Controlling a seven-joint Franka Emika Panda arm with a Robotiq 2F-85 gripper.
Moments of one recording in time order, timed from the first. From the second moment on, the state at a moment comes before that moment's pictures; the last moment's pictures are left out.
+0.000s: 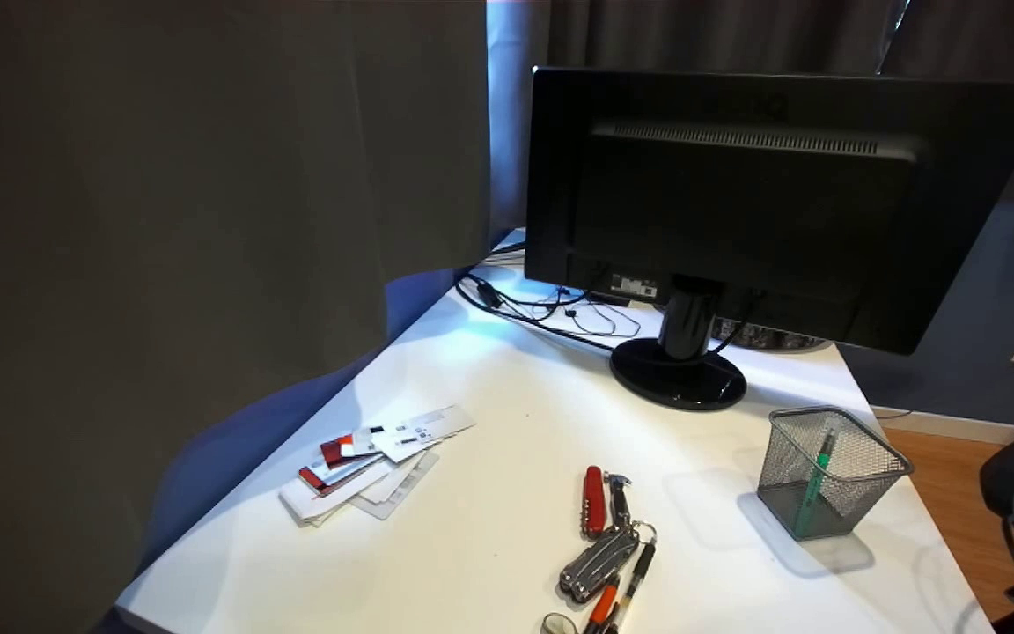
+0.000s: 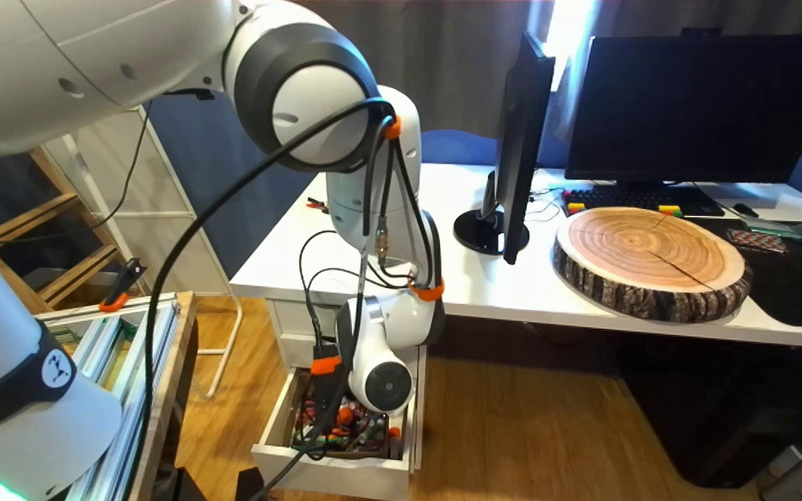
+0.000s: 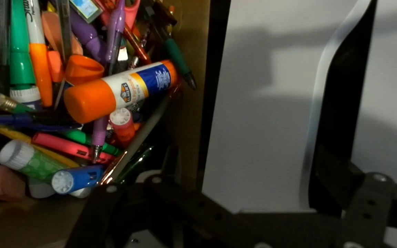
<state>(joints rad) 0.13 1.26 0.13 -1.89 1.69 2.48 -1.43</state>
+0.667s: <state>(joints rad) 0.13 1.31 0.11 -1.84 1.79 2.39 -1.43</state>
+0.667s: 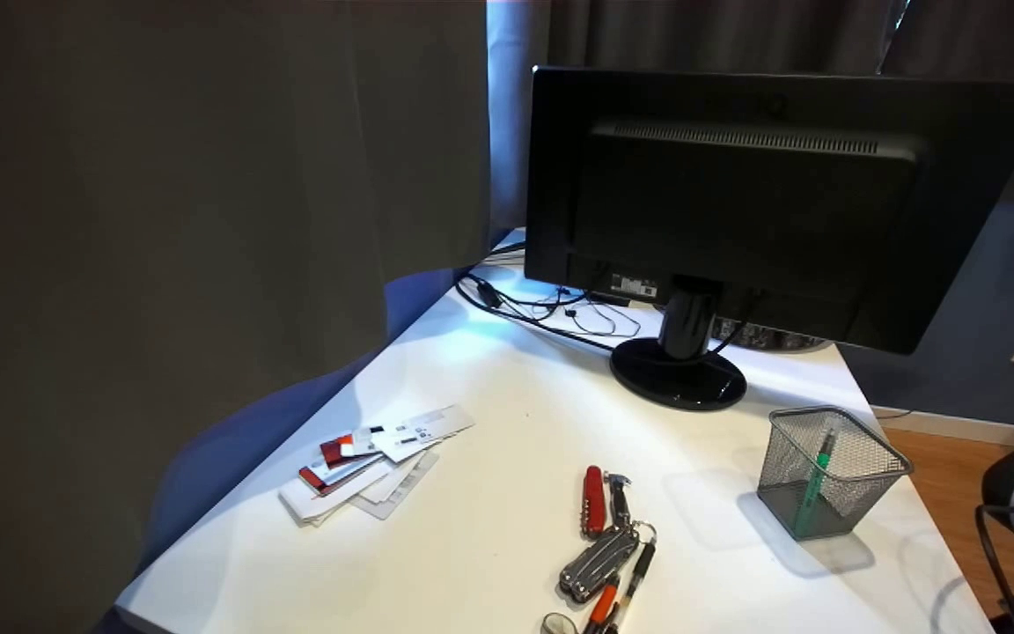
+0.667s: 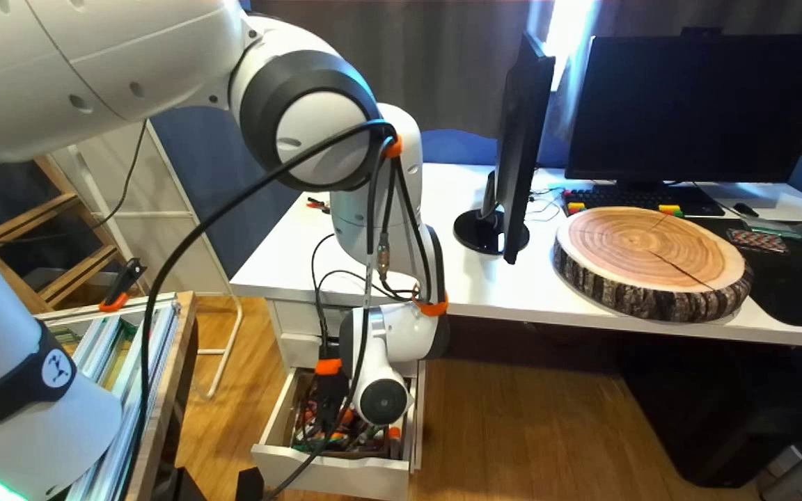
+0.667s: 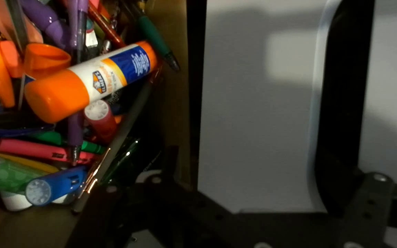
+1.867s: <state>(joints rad) 0.19 1.30 0.08 -1.85 1.89 2.39 -1.43</state>
